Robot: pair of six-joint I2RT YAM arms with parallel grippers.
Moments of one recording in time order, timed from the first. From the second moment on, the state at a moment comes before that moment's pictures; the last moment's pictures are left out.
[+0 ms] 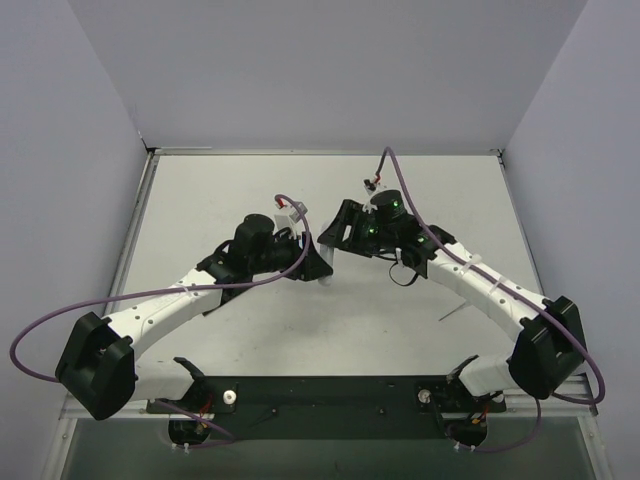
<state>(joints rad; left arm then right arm) -0.67 1.28 0.84 -0.01 0.39 -0.59 0.63 1.37 1.04 -0.24 -0.20 0.80</state>
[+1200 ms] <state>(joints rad) -0.66 1.06 0.92 -0.22 0.48 -0.31 0.49 1.25 0.89 -0.02 -0.57 0.75</state>
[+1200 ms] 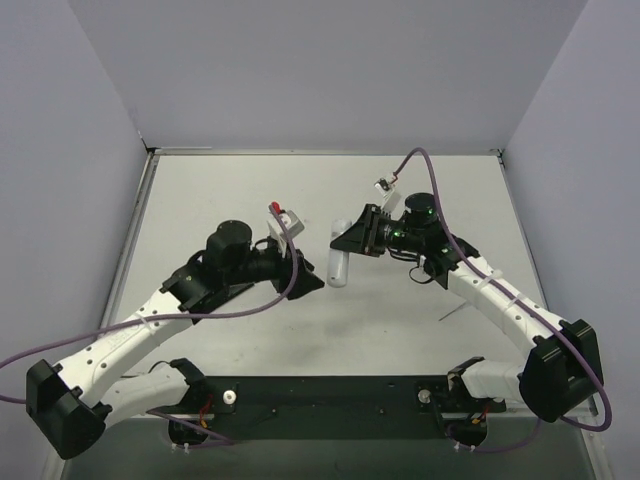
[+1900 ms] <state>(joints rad) -0.95 0.95 0.74 -0.11 0.16 0.20 0.48 1.25 0.74 0.05 -0.77 0.85</state>
